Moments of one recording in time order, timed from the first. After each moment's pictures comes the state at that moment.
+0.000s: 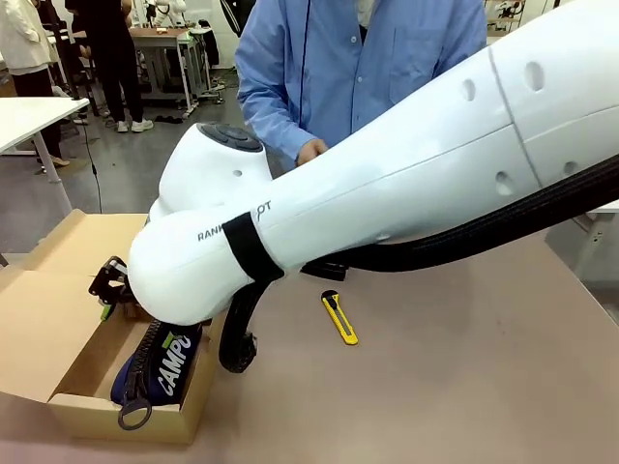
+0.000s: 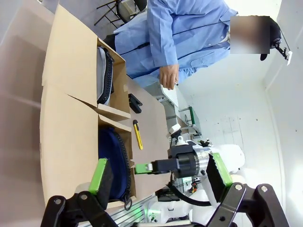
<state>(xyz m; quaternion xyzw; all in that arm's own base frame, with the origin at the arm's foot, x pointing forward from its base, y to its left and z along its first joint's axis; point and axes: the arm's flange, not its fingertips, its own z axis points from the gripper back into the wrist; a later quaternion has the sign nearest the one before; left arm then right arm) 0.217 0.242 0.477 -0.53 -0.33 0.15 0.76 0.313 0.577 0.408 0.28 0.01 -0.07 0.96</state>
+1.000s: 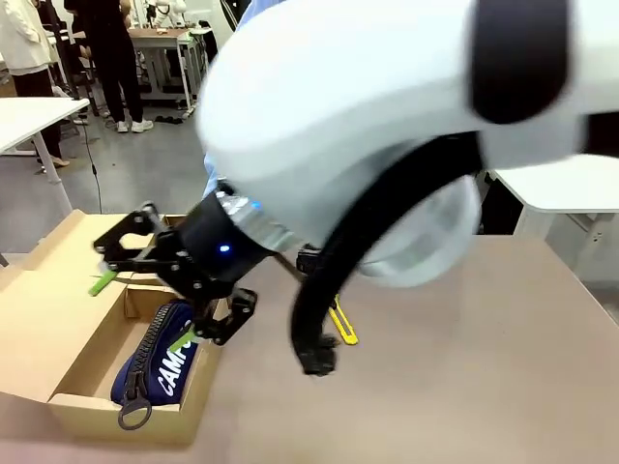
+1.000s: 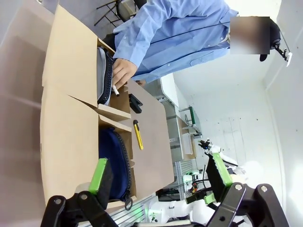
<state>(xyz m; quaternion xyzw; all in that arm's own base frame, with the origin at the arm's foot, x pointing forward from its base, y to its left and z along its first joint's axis) 0.217 0.242 0.477 -0.53 -0.33 0.15 0.77 0.216 0.470 0.508 0.40 0.08 -0.06 0.91</state>
